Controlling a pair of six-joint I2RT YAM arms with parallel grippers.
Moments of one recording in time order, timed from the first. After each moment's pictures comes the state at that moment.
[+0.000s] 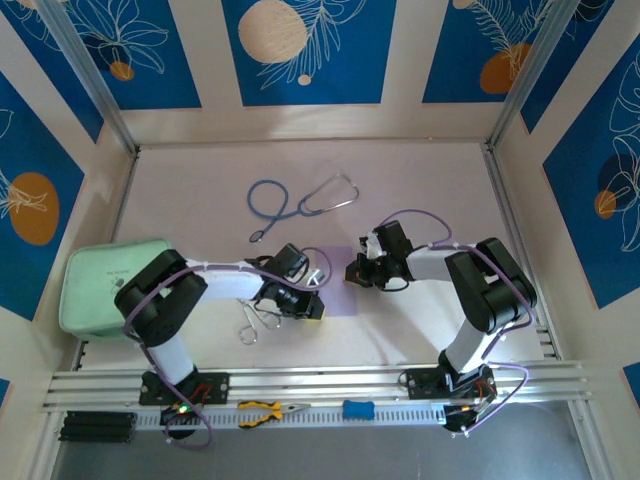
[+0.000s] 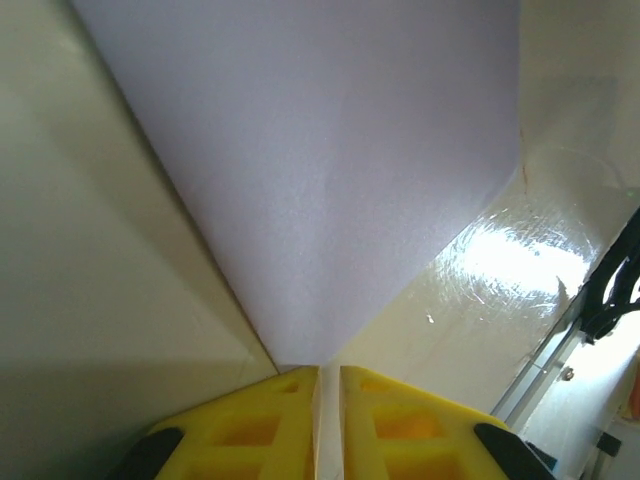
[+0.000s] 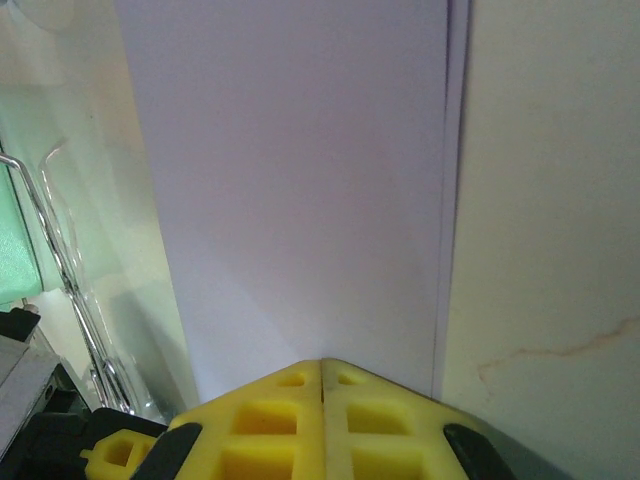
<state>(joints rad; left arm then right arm) -0.81 1.72 0.79 -0.21 0.60 -0.60 0.41 1.69 0.68 -0.05 -0.60 0.65</state>
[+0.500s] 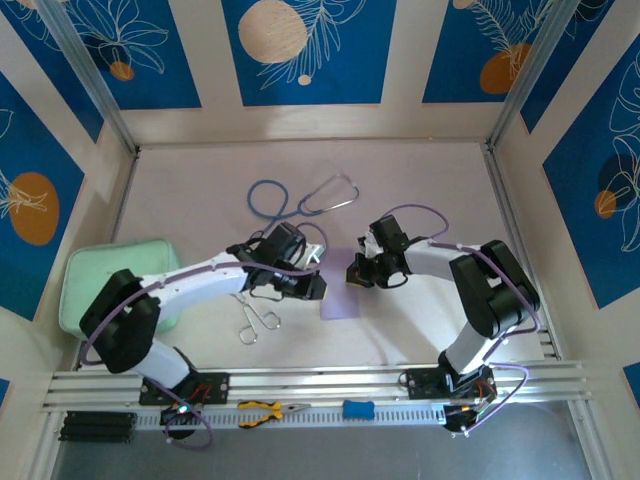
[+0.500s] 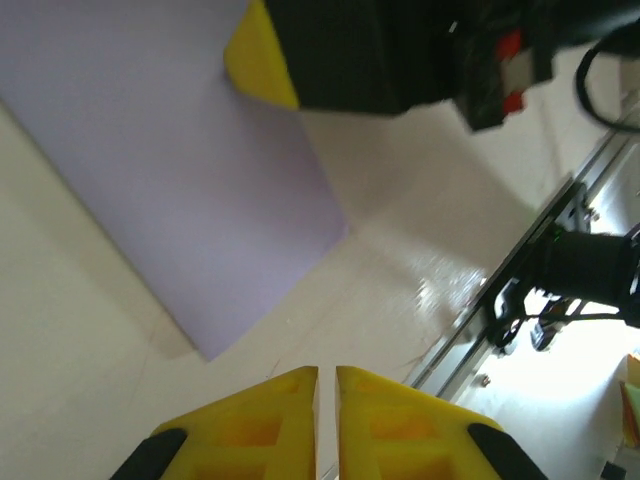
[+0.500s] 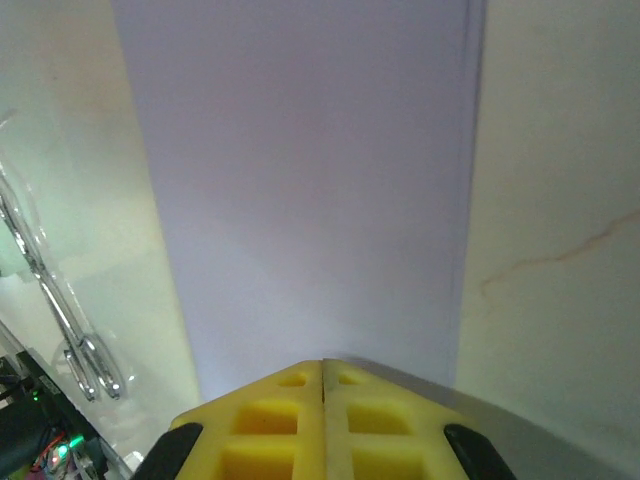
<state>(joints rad) -0.80 1.50 0.95 -0.42 0.49 -0.57 0.45 1.64 0.78 -0.30 -0.55 0.61</state>
